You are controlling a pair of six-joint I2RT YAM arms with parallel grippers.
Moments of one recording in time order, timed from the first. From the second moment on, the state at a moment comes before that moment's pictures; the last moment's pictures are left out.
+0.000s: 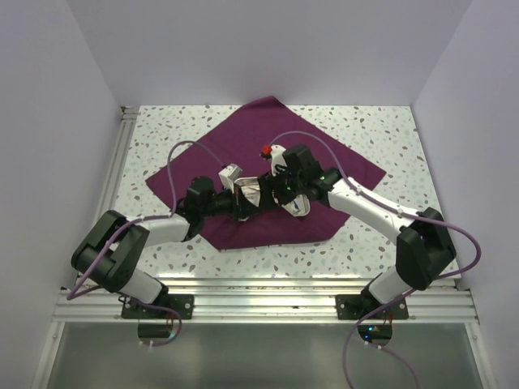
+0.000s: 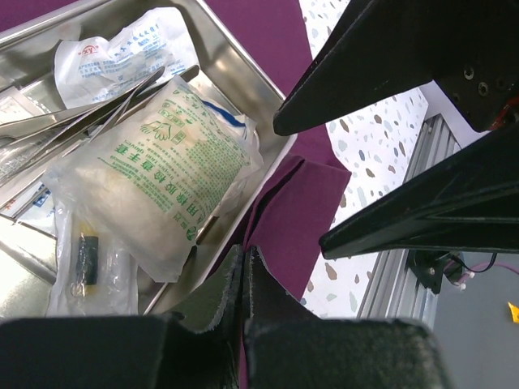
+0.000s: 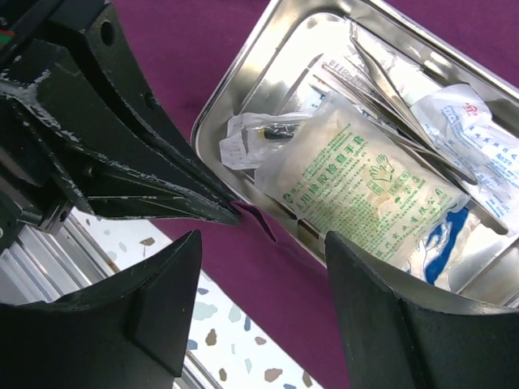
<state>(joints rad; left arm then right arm) -0.51 1.51 0.54 0.61 0.60 -0.49 0.68 1.55 1.16 -0.40 -0.24 0.16</state>
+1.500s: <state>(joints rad) -0.51 1.43 0.78 0.11 0.00 -0.48 0.57 1.88 1.46 -0.43 -0.25 0.13</state>
